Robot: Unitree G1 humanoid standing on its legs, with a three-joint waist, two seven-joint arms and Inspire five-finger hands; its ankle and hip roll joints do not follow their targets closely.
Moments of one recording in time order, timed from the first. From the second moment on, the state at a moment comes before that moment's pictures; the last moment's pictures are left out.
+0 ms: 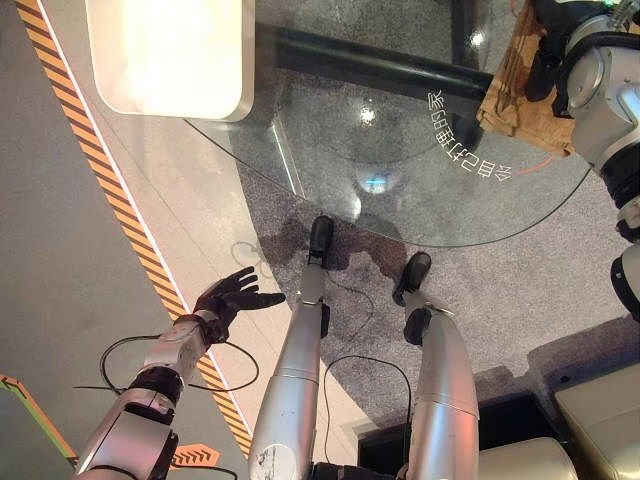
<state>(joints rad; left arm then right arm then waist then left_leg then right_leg) -0.49 0.52 -0.30 0.95 -0.73 0.03 -0.18 -1.60 -0.80 0.94 0.99 -0.35 0.25 0.04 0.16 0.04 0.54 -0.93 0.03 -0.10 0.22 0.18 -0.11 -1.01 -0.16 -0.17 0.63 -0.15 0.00</state>
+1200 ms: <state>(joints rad) -0.49 0.53 -0.30 0.93 -0.73 0.03 -0.18 -1.60 -0.82 0.95 0.98 -0.35 0.25 0.05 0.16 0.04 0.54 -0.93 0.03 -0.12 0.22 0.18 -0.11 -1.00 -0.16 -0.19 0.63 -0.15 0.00</state>
